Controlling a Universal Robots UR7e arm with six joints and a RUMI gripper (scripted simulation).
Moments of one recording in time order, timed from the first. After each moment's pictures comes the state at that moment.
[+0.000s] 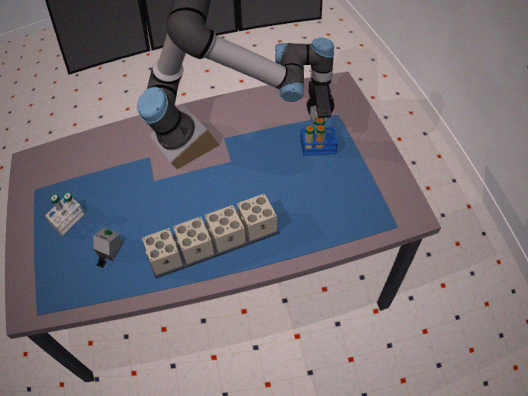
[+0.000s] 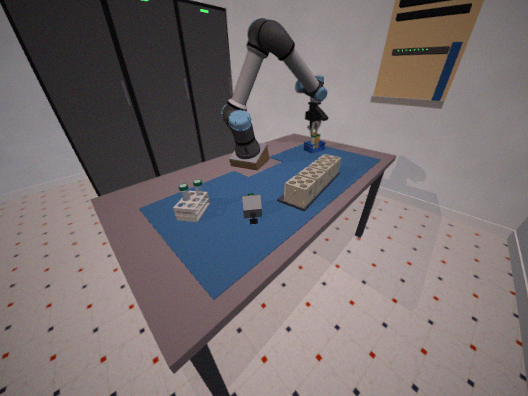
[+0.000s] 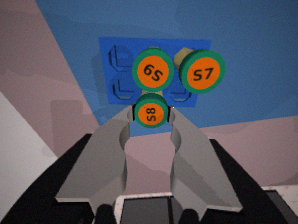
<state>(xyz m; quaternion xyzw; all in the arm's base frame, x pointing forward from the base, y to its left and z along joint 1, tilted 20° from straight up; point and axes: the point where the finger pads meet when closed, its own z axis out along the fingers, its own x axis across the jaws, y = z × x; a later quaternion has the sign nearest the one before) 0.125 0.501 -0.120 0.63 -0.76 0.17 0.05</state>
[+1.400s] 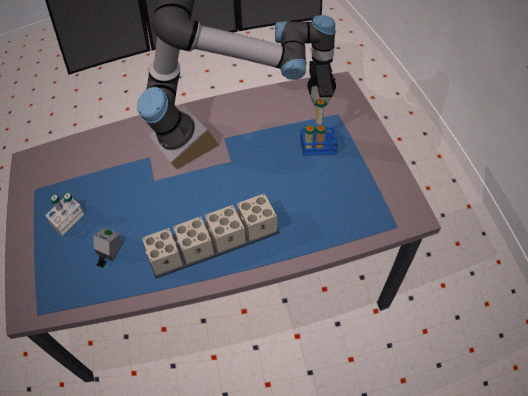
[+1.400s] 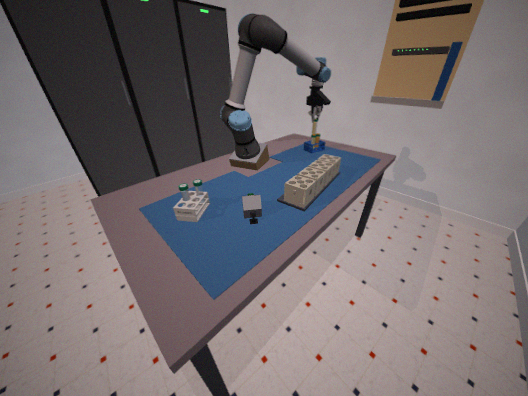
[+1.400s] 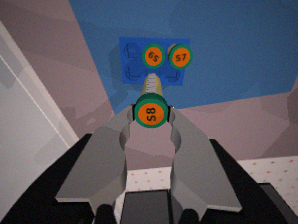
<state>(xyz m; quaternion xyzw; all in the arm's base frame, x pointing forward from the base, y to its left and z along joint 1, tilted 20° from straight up) 0.112 0.531 -0.030 0.63 -0.76 0.17 0.05</state>
